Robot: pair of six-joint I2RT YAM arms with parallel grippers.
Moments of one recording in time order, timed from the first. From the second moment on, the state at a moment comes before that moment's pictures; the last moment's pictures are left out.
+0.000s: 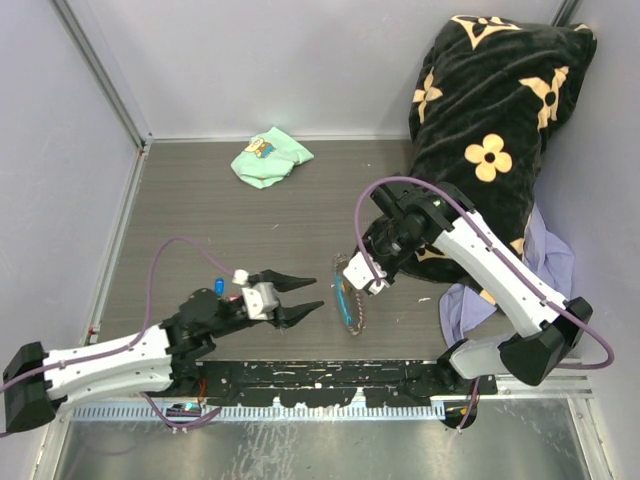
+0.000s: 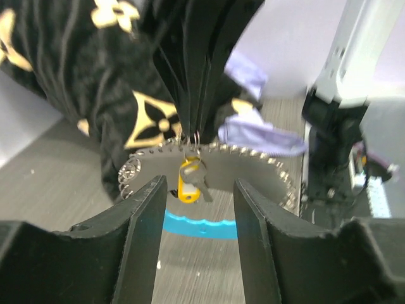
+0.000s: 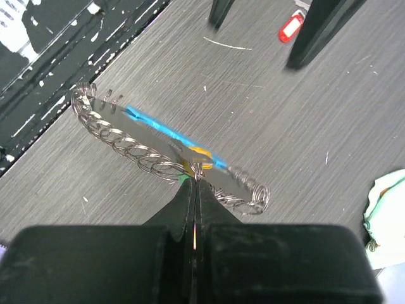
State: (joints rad) left arm -1.14 0.68 0.35 0.57 0.14 0.10; right arm 0.63 1.35 1.49 -1.44 -0.75 -1.72
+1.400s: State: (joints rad) left arm -1.15 1.09 0.36 0.90 0.10 0.06; right arm 0.75 1.36 1.49 -1.38 -0.66 -1.53
